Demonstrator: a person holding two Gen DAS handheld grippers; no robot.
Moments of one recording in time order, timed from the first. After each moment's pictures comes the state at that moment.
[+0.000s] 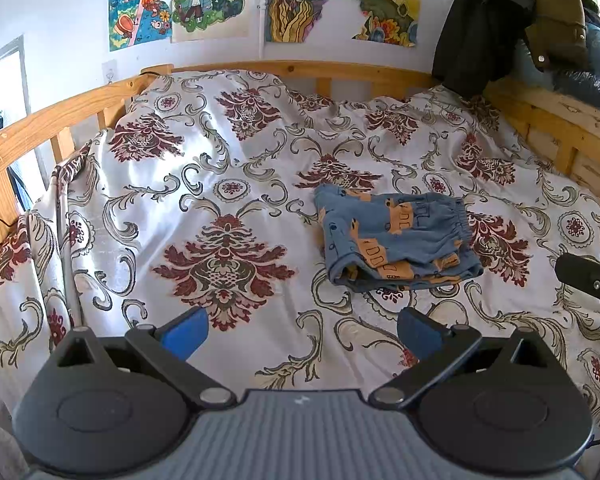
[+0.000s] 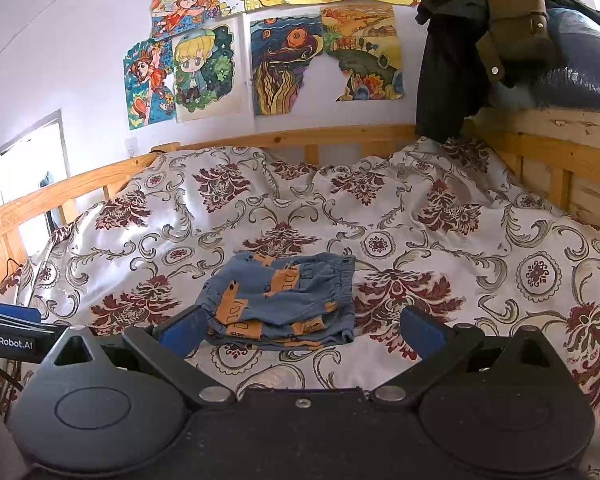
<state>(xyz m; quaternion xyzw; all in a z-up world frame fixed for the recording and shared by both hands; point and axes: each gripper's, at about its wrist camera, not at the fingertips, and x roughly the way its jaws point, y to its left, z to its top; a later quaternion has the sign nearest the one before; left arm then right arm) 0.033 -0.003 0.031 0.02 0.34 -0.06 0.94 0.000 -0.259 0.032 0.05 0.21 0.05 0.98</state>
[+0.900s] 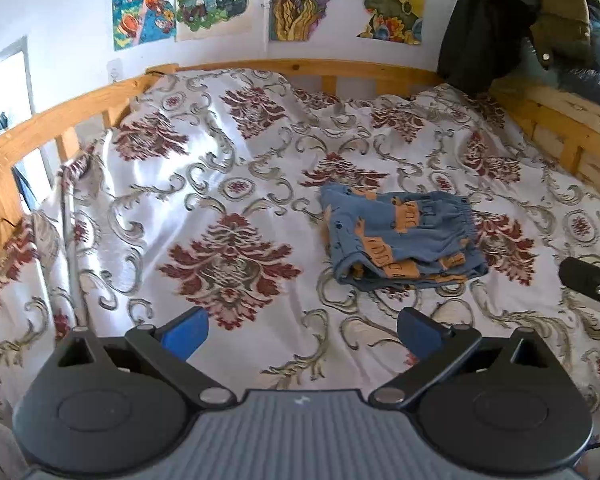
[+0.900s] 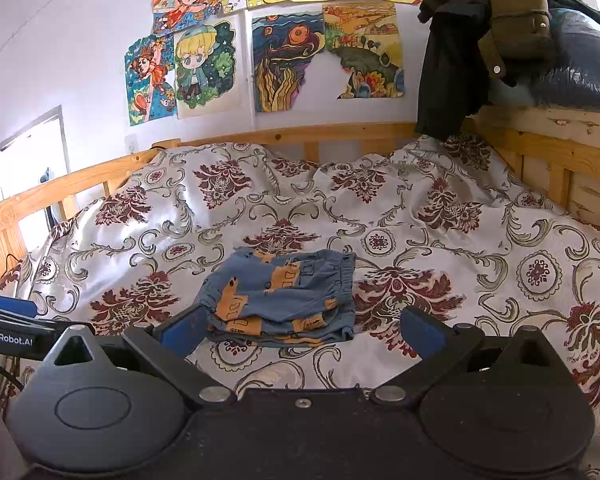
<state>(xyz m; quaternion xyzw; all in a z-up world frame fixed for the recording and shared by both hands) 0.032 -0.003 0.031 0.03 0.34 -0.05 0.94 0.000 -0.257 0.033 0.05 0.21 0.04 0.98</state>
